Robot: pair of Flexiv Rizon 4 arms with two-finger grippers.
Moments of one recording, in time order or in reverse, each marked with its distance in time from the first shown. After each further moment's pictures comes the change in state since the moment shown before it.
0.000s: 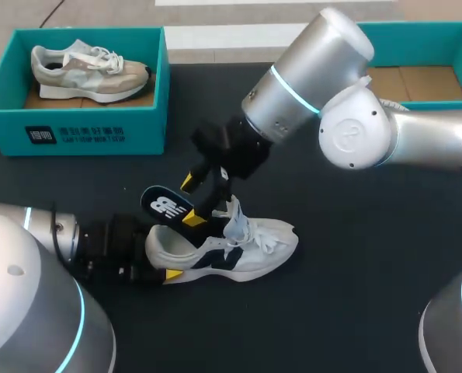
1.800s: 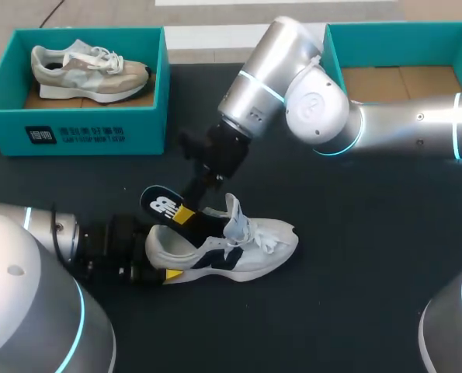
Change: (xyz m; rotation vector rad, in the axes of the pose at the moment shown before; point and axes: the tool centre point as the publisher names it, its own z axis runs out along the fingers) left arm 0.000 0.000 0.000 0.000 0.000 0.000; right arm -0.010 -0.008 0.039 0.031 0.310 0.094
